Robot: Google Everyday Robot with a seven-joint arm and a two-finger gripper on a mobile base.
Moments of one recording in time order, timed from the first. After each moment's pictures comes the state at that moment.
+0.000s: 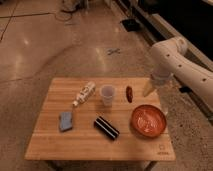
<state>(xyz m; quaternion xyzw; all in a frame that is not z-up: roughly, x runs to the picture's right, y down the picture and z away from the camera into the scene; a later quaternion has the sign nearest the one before) 0.258 -0.014 0.756 -0.23 -0.22 -0.77 0.55</state>
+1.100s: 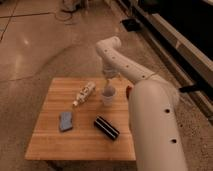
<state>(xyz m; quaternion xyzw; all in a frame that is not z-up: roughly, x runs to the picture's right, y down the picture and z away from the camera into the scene) -0.009 -0.007 0.864 -0.17 -0.35 -0.85 0.36</state>
